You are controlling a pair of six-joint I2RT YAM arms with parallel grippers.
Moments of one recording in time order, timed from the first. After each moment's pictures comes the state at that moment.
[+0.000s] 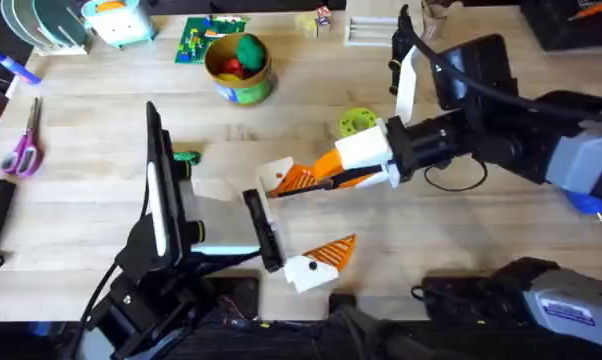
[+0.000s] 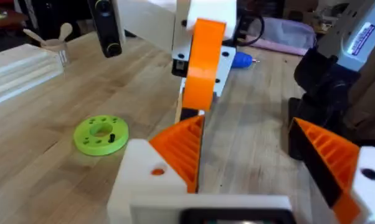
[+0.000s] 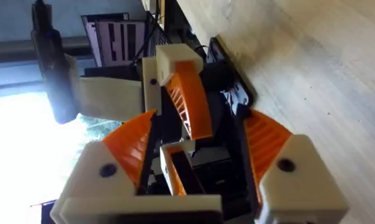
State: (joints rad) left arm -0.67 0.02 0.01 -0.05 0.55 -0.03; right arm 0.43 1.28 0.70 -0.33 -1.18 0.59
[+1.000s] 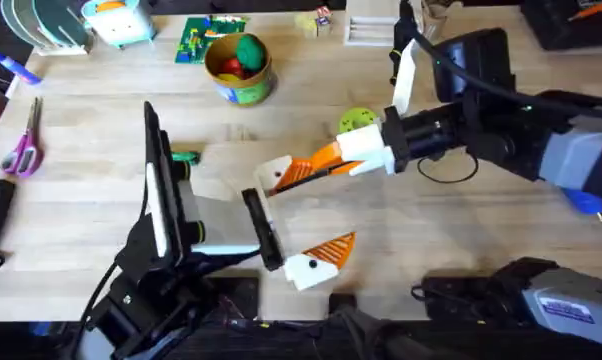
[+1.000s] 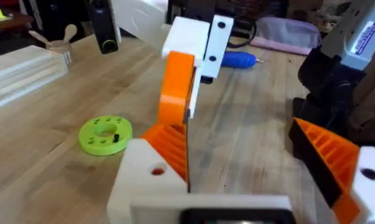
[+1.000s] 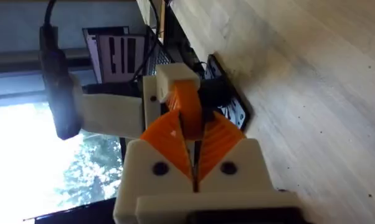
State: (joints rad) left arm -0.67 0.02 0.01 -0.05 0.54 -0.02; right arm 0.42 1.30 0.70 -0.20 -1.15 0.66
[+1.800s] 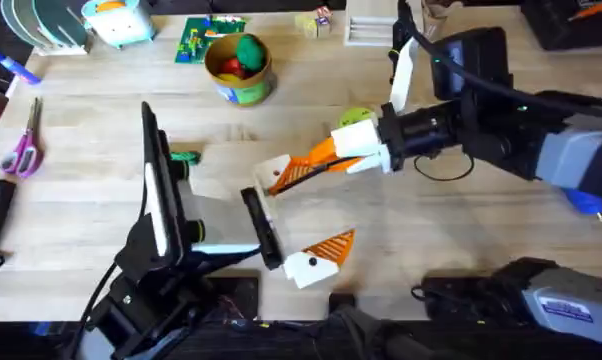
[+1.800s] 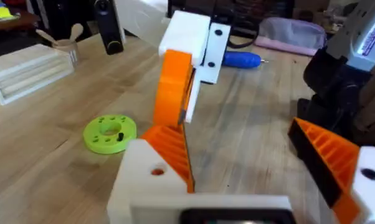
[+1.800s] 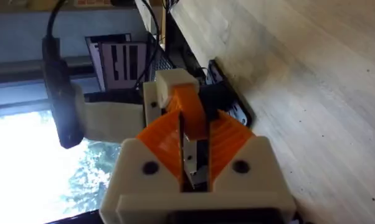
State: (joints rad) left arm -0.66 0.02 0.01 -0.05 0.53 -0.02; right arm 0.43 1.32 0.70 -0.15 -1.13 0.73
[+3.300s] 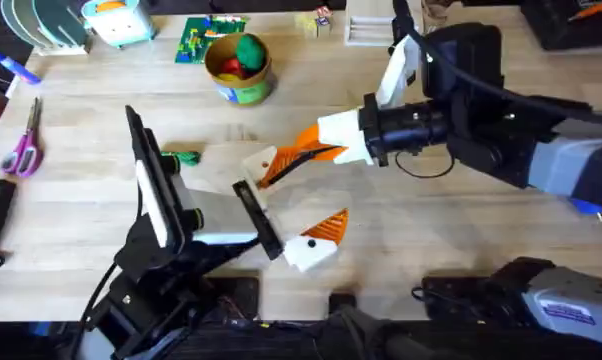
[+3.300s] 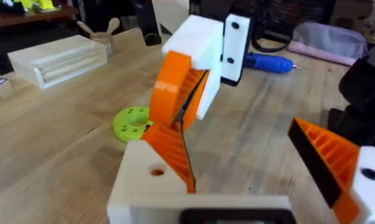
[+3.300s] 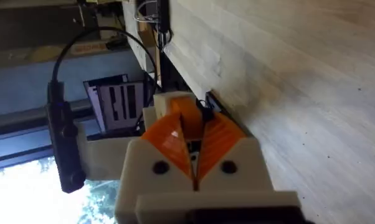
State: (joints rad) left arm -0.65 0.02 0.01 -0.05 0.40 -0.05; right arm 0.51 1.32 0.70 -0.01 -0.91 0.97
